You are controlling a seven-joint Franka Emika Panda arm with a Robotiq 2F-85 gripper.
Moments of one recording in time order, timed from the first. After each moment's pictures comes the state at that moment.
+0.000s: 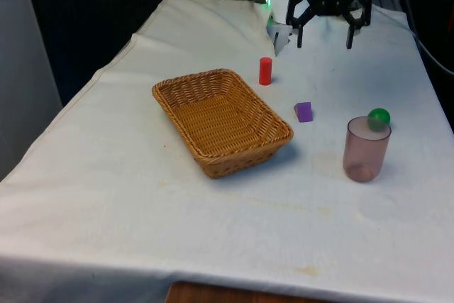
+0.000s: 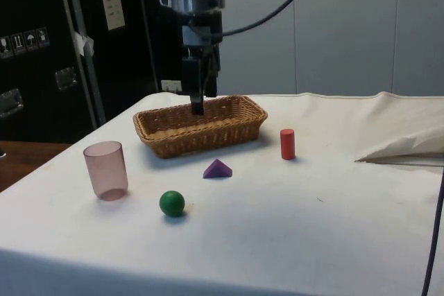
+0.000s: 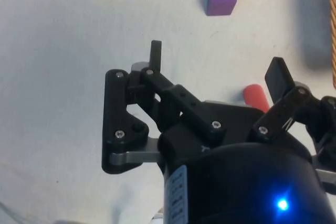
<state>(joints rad) 0.26 0.06 -0.11 -2.38 -0.04 2.51 0.08</state>
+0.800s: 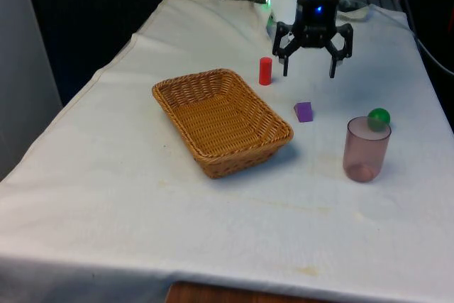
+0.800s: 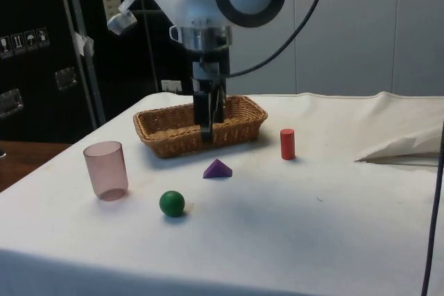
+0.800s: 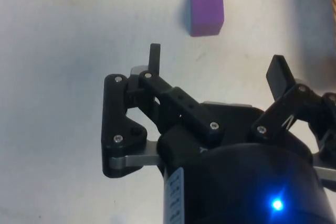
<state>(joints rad) 0.25 0.19 -0.14 -2.40 -0.04 2.66 0.03</state>
